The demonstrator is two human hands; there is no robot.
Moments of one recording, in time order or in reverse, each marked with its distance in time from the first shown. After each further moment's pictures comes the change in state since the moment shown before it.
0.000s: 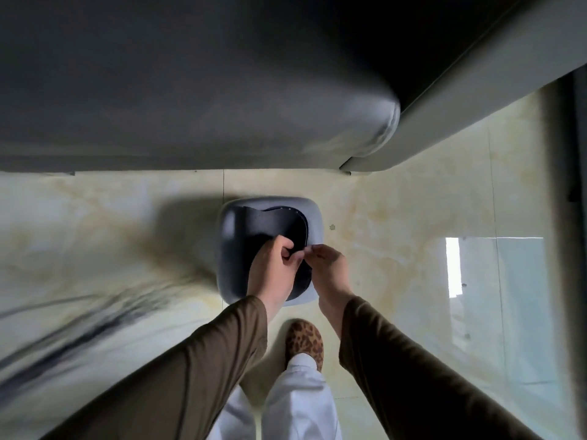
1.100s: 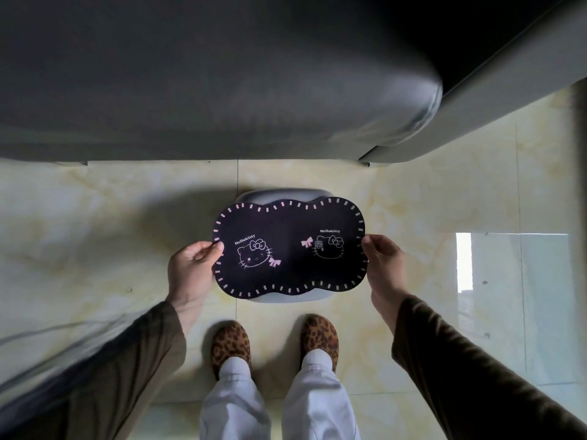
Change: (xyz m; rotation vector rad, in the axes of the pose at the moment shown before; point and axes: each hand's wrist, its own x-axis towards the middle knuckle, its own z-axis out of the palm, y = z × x) left_hand 0.012 -0.085 -0.107 -0.610 0.284 -0.275; right_hand 0.021 0.000 -0.044 -0.021 0.168 -0.157
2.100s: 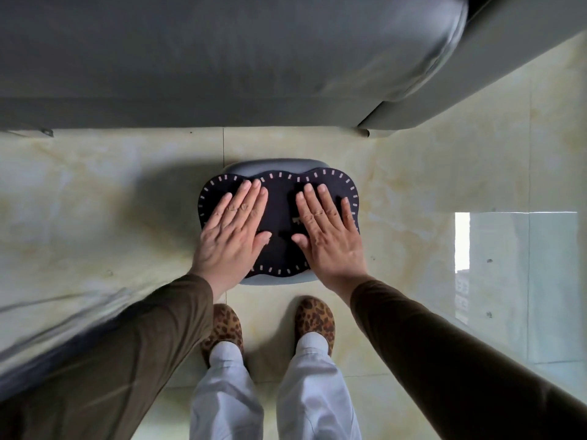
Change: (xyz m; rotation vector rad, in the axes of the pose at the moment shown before) left_hand 0.016 -0.043 0.047 1.501 -0.005 1.264; right_hand 0.004 0.044 0.038 -1.309 -0.260 -1.028
